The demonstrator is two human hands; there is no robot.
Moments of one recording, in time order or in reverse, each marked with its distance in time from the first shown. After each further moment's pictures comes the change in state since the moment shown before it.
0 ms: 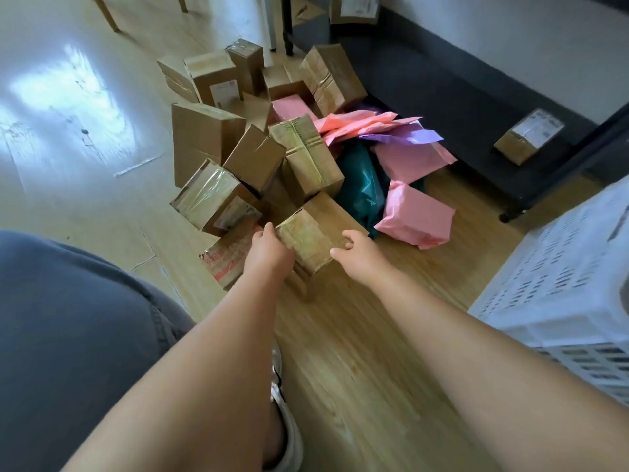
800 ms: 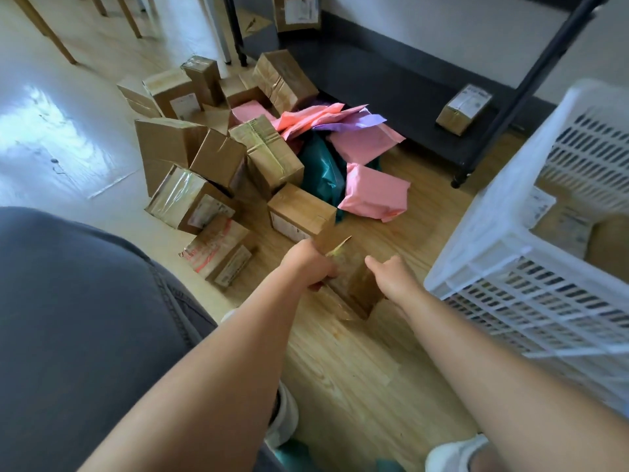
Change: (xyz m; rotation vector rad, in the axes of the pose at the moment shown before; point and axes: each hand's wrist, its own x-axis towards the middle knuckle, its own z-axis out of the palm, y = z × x) left_hand -0.085 0.043 0.046 -0.006 -0.409 0.095; right_hand -0.072 0.102 -0.031 0.185 0.220 0.333
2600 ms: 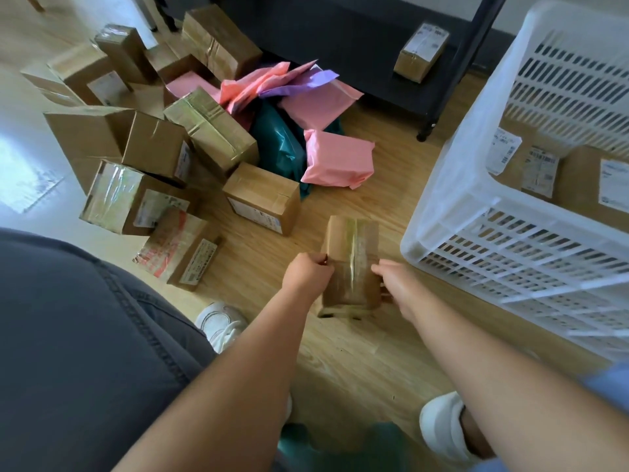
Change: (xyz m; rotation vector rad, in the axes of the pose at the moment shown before) left_hand 0.026 -0.029 0.086 -0.005 -0.040 0.082; right_hand -0.002 0.075 -0.016 0.386 -0.120 0.193
